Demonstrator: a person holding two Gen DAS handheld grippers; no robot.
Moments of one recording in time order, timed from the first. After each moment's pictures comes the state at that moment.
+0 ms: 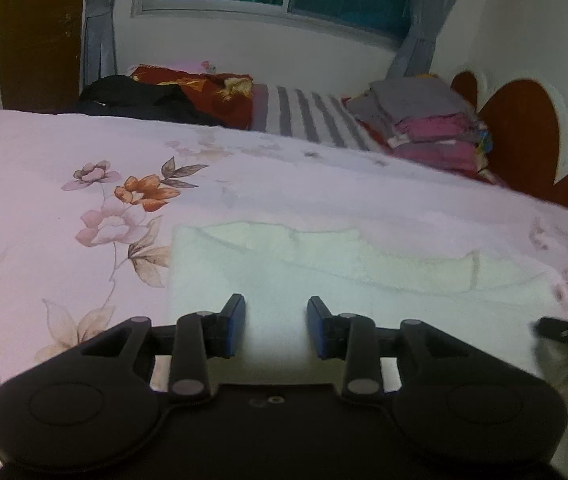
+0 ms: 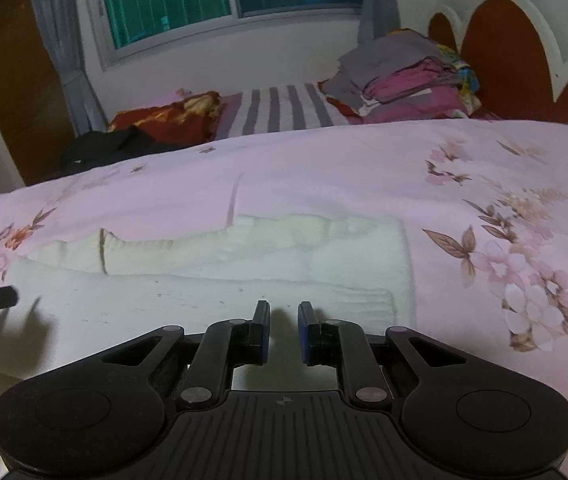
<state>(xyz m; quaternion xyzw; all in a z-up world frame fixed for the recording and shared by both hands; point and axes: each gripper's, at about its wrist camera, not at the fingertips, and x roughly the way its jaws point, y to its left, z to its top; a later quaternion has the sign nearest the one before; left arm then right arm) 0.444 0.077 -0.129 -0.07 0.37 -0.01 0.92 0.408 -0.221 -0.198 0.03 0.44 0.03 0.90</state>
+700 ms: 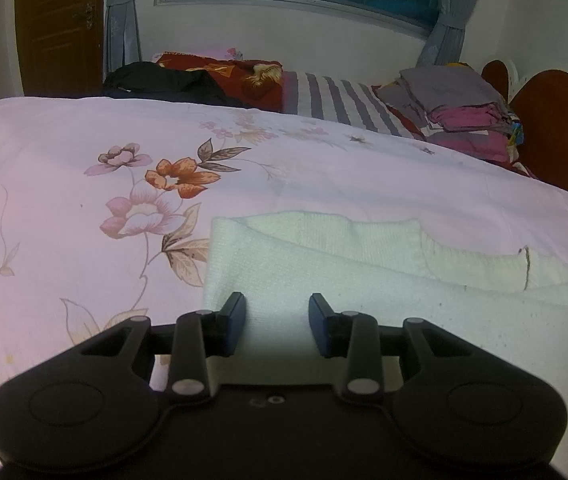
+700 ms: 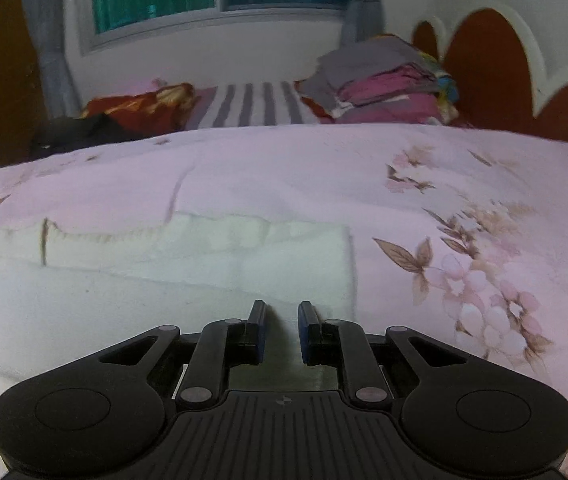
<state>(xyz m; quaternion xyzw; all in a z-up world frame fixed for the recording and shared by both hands) 0.455 0.093 -0.141 -0.07 0.39 0.03 0.92 0.419 -0.254 -0.215 -0.02 0.45 0.00 0.89</state>
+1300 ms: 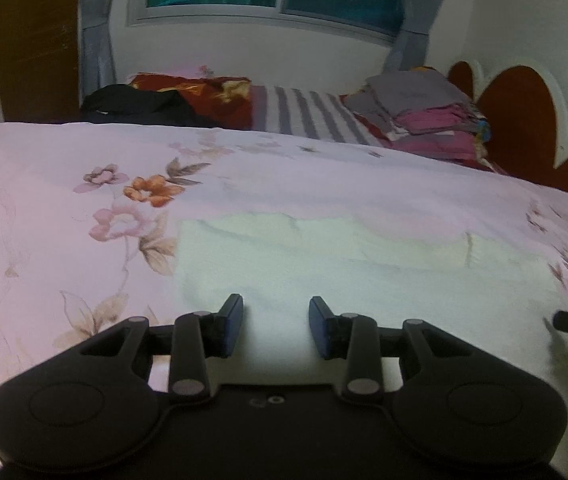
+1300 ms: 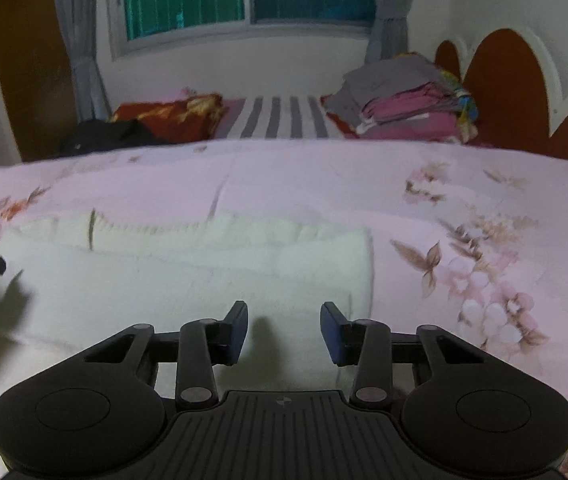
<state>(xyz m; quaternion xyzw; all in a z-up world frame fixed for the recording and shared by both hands) 0.413 0.067 -0.116 -0.05 0.37 -0.01 0.93 0.385 -0.239 -0.193 -0.03 0.43 0.04 0.90</state>
